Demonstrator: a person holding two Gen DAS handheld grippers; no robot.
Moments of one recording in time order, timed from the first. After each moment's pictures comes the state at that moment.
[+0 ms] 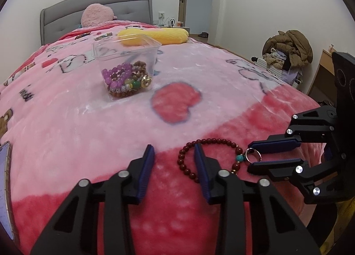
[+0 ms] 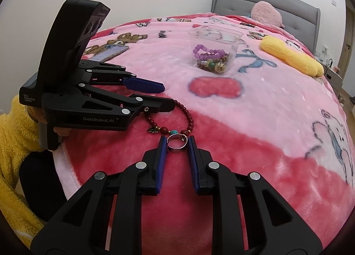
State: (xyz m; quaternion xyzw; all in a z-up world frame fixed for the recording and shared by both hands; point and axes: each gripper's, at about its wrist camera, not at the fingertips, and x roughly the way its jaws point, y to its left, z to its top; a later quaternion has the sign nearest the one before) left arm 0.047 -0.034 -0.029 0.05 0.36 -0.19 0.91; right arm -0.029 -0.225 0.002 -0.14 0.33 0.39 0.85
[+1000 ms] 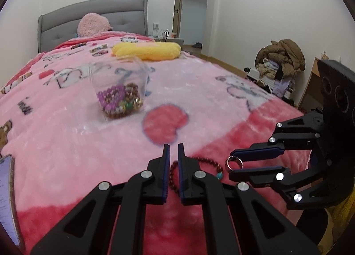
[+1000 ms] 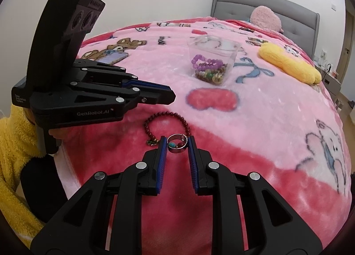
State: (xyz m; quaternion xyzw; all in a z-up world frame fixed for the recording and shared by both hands) left arm 0.043 -0.038 -0.001 0.04 0.32 -0.21 0.92; right arm -0.027 -0.223 0.019 -0.14 0.32 0.38 0.86
